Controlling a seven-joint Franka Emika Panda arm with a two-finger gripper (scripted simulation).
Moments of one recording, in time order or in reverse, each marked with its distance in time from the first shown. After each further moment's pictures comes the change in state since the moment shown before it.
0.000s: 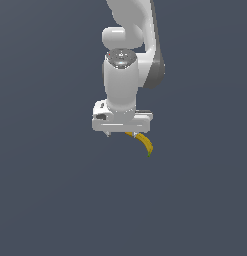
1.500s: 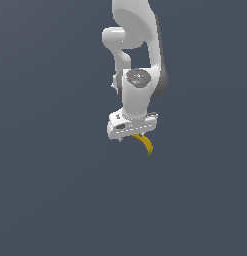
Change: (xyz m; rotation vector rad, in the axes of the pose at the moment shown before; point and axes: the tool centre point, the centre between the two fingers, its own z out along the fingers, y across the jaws) arm -0.037 -0.042 0.061 -0.010 -0.026 -0.312
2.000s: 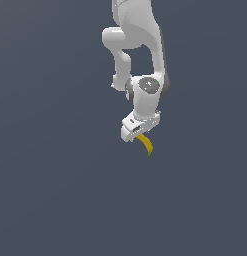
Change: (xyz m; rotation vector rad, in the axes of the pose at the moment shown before) arm -0.030 -0.058 0.048 0.017 -0.003 -0.294
